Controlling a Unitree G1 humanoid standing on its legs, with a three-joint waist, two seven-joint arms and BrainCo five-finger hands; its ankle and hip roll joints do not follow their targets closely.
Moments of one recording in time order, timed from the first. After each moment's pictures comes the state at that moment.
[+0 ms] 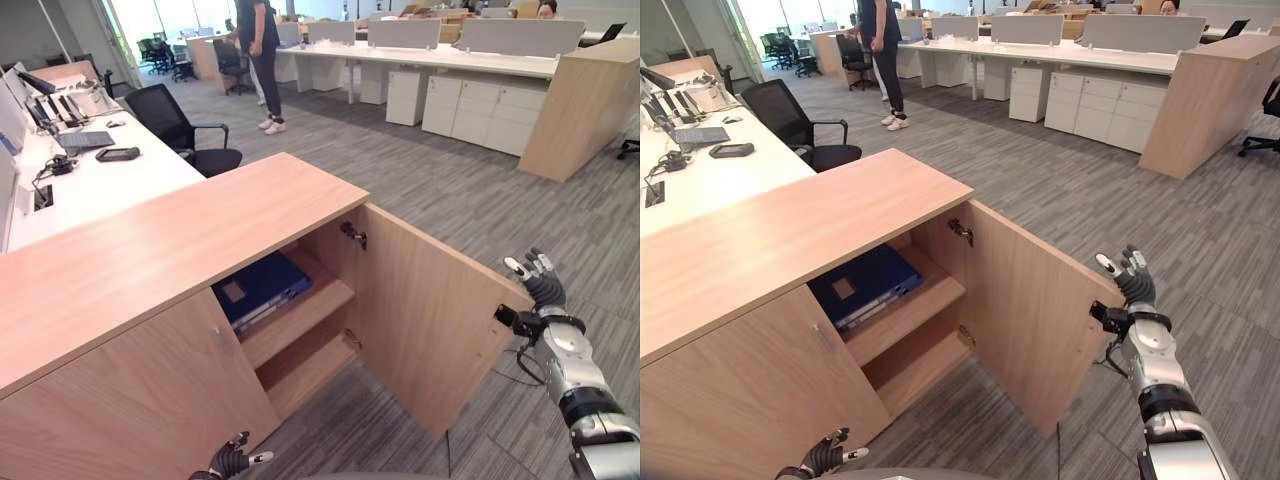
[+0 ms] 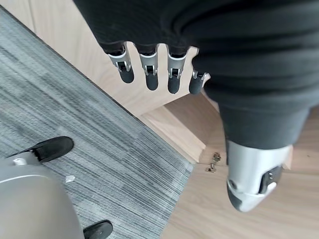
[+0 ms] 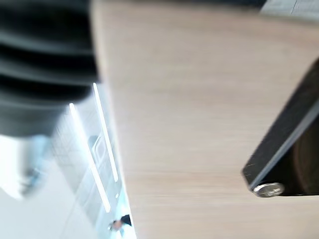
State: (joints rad) left arm 0.13 0.28 -0.22 1.05 -0.13 -0.18 -0.05; right arm -0.16 -0.57 0.06 0.60 0.53 -0.26 -0.04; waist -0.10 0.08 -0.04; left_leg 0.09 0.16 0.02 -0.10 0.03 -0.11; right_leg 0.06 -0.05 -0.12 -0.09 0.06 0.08
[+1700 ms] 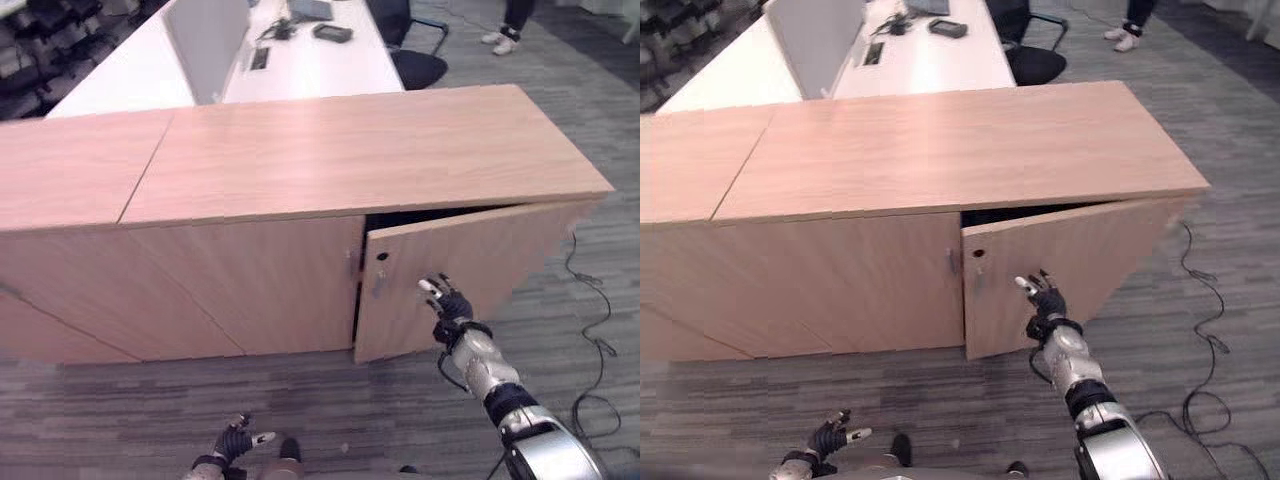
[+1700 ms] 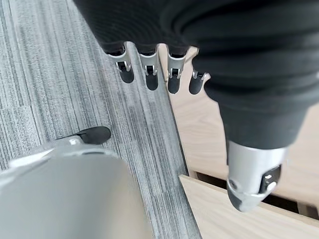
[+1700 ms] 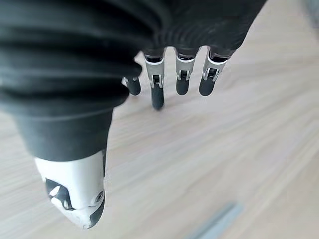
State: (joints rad) left arm 0.08 0.29 -0.24 1.02 -0.15 -0.17 -0.01; right arm -0.40 -0.31 0.14 0.92 0.73 -0.12 -0.09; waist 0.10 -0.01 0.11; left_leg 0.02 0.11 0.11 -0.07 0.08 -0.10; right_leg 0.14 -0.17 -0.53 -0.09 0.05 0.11
